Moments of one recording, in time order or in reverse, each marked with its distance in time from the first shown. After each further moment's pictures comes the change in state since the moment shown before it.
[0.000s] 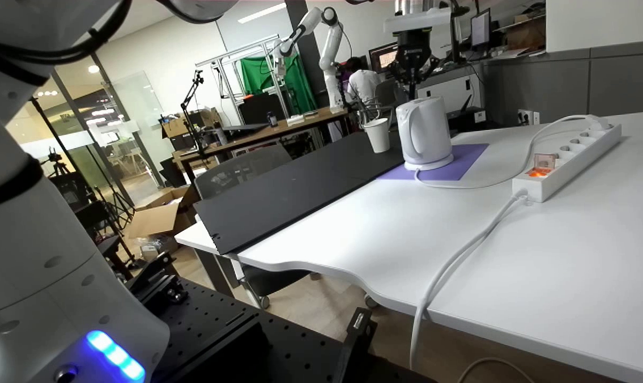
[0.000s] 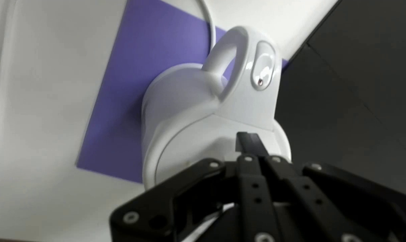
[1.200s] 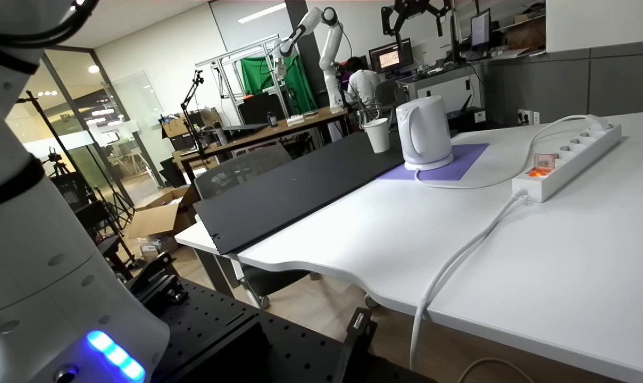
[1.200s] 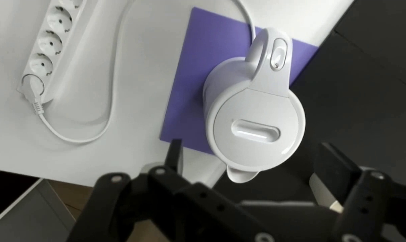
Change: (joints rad) arm 0.055 -0.151 -0.102 0.000 -0.099 -0.051 0.145
